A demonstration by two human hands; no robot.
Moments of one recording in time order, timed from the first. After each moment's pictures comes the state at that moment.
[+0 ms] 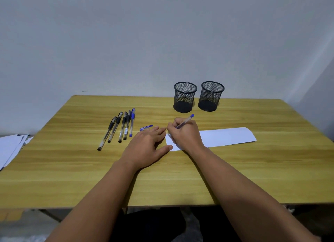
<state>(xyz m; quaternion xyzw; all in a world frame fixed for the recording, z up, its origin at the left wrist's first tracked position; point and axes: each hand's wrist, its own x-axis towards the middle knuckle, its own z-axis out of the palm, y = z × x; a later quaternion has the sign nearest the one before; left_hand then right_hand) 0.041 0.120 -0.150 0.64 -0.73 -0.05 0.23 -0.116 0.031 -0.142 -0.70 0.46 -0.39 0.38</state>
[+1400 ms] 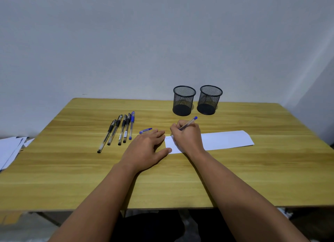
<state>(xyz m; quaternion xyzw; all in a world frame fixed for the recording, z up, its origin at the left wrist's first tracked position) 0.042 0.121 -0.150 0.64 -0.73 -0.04 0.24 -0.118 0.031 -0.143 -0.69 0.50 -0.41 0.32</state>
